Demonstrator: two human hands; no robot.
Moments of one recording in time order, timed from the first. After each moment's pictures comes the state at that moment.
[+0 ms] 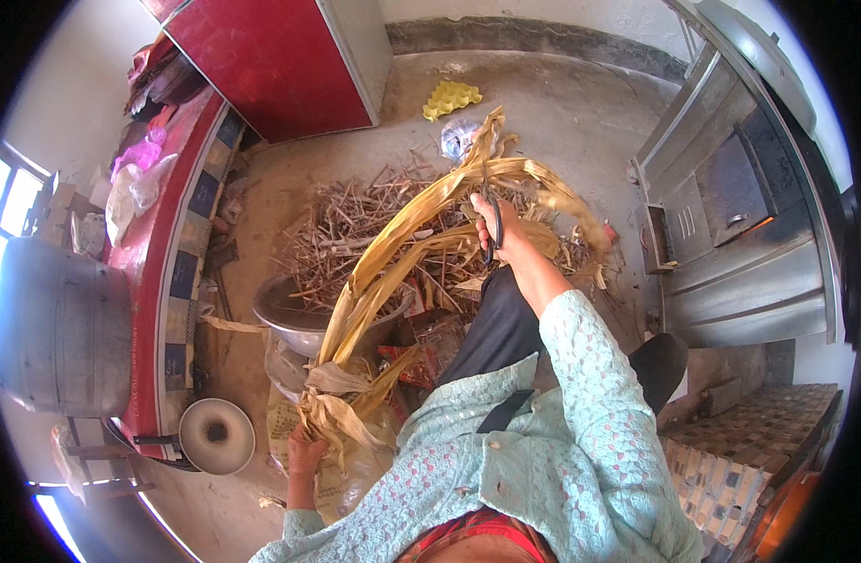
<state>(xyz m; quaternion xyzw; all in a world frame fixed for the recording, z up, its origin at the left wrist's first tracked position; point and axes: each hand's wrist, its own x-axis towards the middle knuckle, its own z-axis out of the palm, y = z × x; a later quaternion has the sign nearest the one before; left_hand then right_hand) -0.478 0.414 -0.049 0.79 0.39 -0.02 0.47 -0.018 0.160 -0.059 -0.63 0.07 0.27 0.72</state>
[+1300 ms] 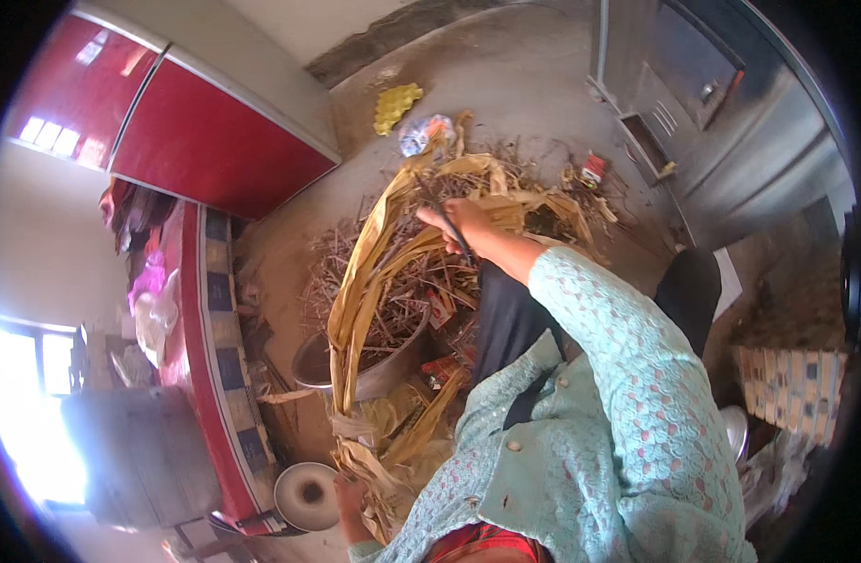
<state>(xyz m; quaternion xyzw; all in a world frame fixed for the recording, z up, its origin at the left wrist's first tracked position) -0.497 0.466 -0.040 0.82 0.45 -0.10 0.34 -0.034 0.148 -0.053 -0.64 0.03 0.25 0.72</state>
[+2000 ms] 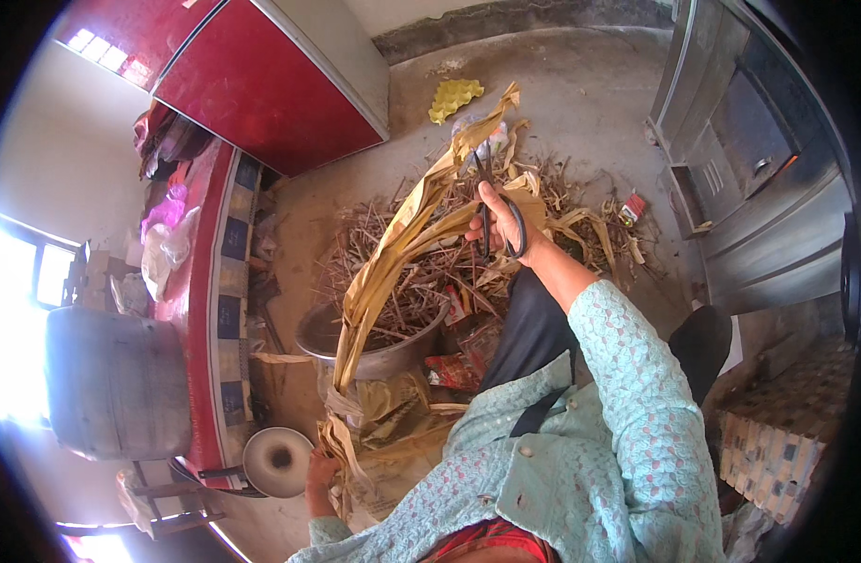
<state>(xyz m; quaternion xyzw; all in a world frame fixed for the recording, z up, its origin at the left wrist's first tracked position) -0.484 0.465 -0.019 0.80 0.42 -0.08 0.43 -0.035 0.149 -0.032 -0.53 -0.01 0.31 0.79</state>
